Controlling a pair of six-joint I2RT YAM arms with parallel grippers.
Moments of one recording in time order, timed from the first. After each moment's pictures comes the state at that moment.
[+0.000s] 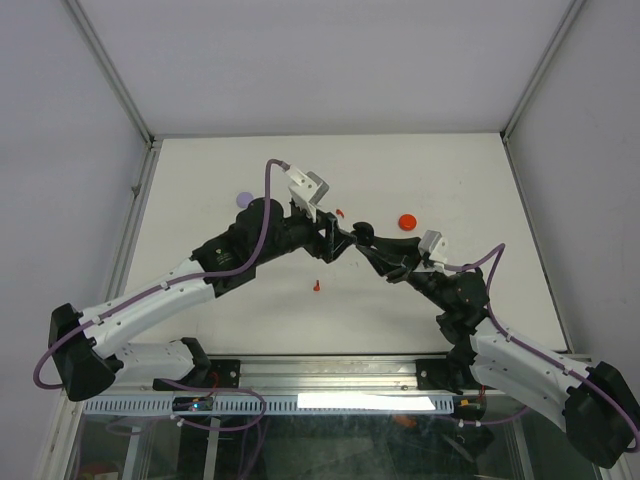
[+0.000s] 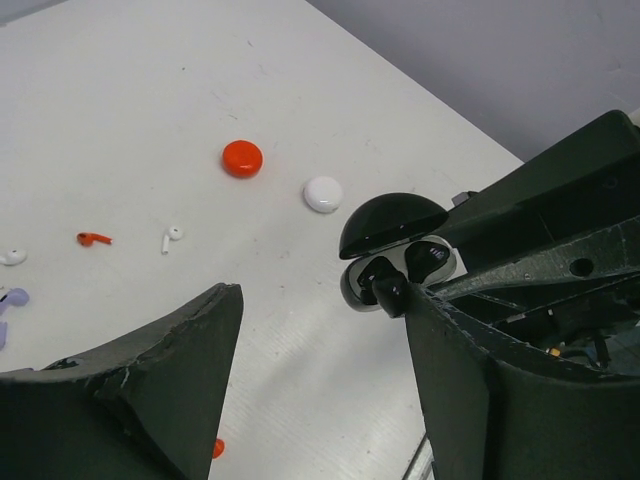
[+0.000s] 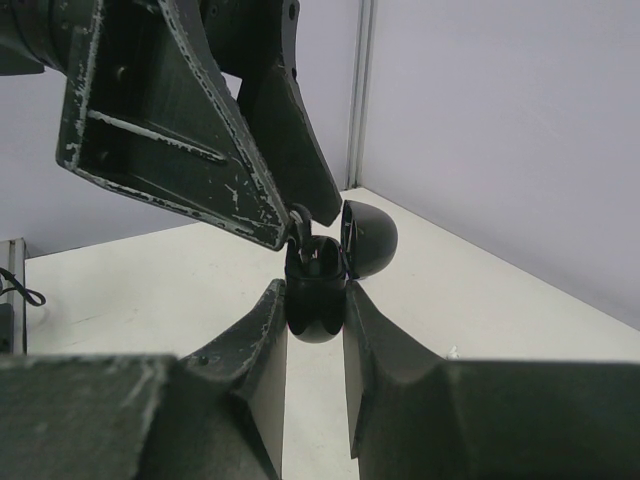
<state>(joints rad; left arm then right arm) -0.93 1.17 1.03 -0.04 0.06 -0.27 0.70 0.76 0.21 0.94 -0.28 0.06</state>
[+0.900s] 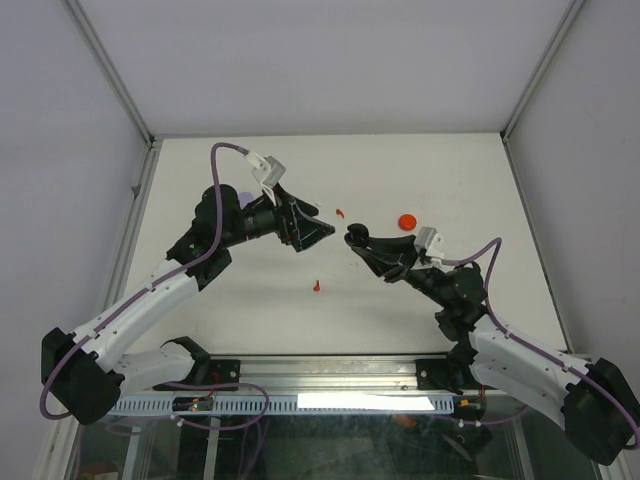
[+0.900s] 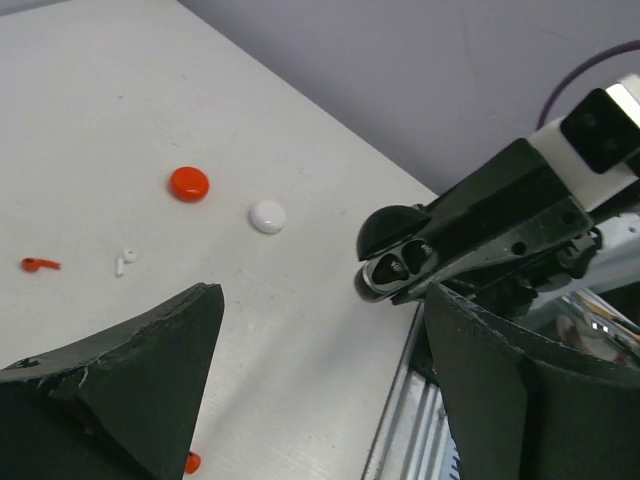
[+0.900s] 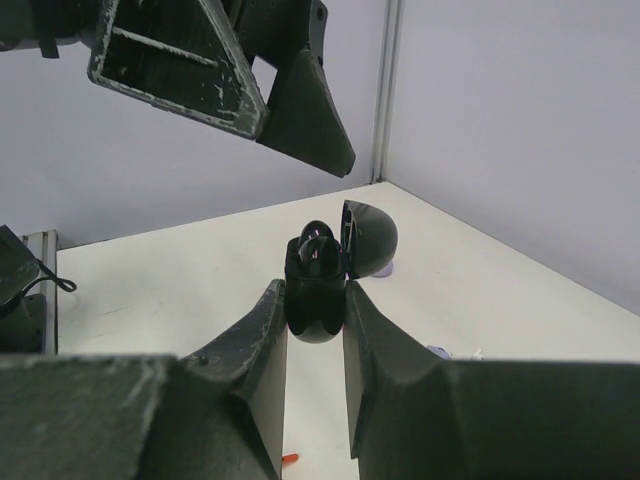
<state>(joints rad) -0.64 1.08 0.91 0.11 0.47 -0.40 0.70 0.78 0.24 0.92 -0.33 0.09</state>
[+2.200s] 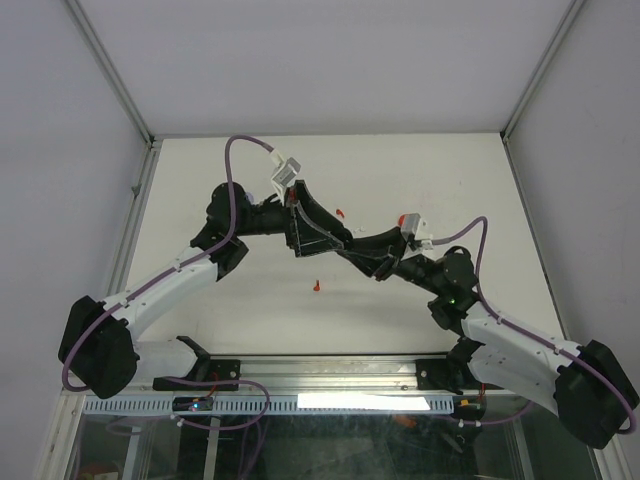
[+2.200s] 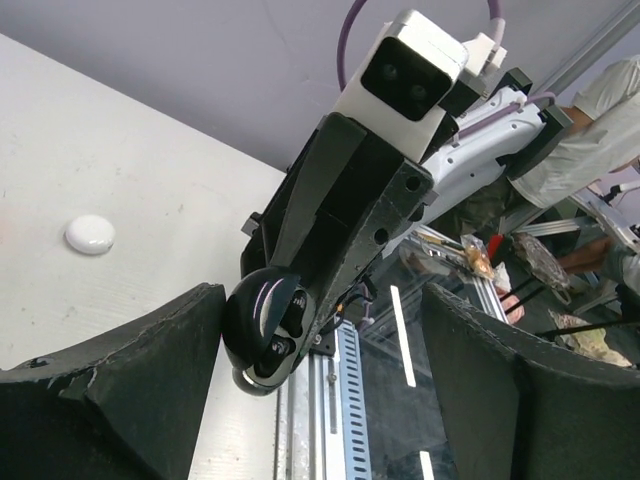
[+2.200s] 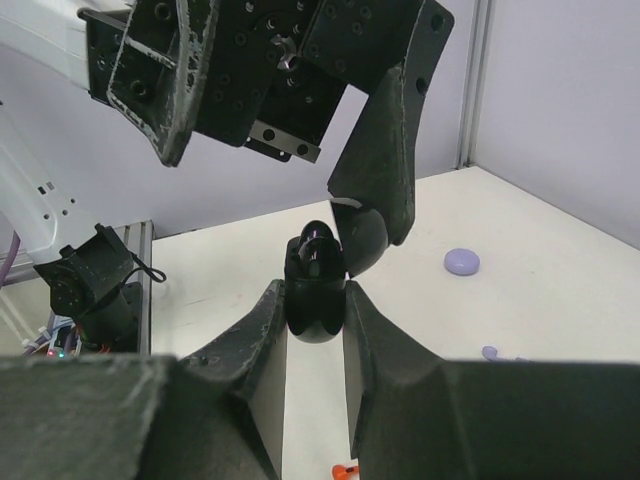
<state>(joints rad) -0.62 1.25 0.87 0.55 0.92 -0.70 0.70 0.91 0.34 0.91 -0.48 0.23</state>
